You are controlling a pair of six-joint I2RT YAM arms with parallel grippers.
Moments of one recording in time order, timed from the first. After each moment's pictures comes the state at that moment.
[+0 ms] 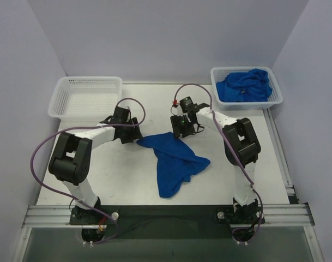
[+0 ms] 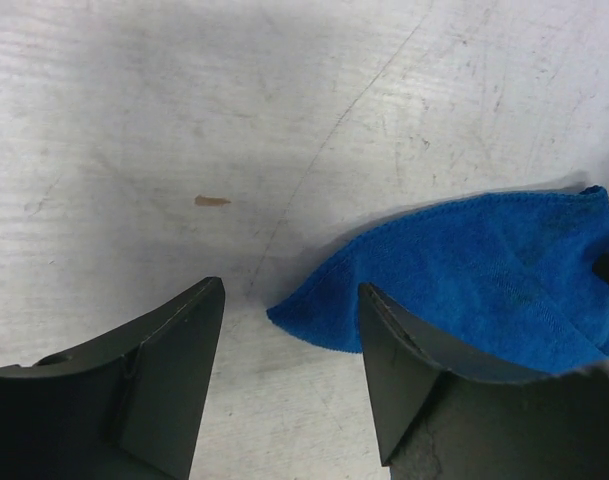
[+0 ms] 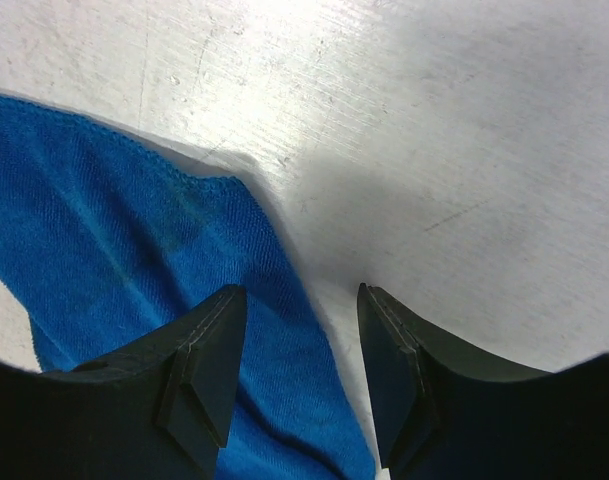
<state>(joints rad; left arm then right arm) -0.32 1.74 1.00 -0.24 0.09 -0.60 0.49 2.06 1.47 -0.57 -0.18 0.15</state>
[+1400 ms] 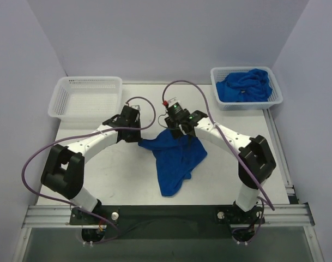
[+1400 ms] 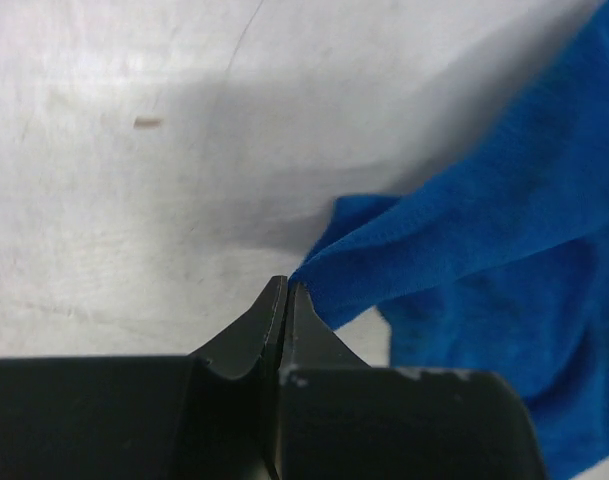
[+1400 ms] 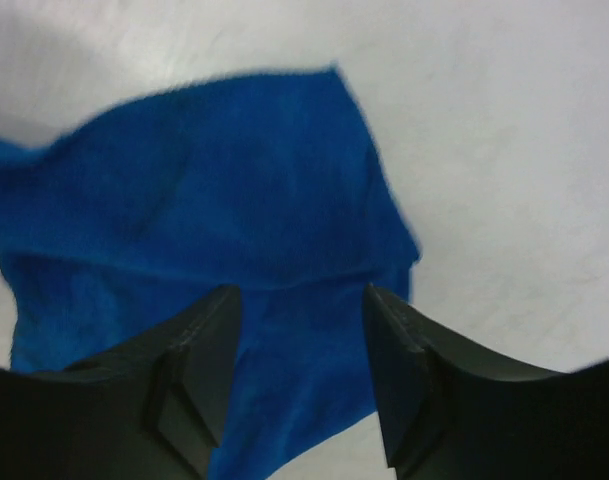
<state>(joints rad) -0.48 1.58 1.11 -0.44 -0.03 -0.49 0.70 1.74 1.39 -0.60 0.38 0.11</state>
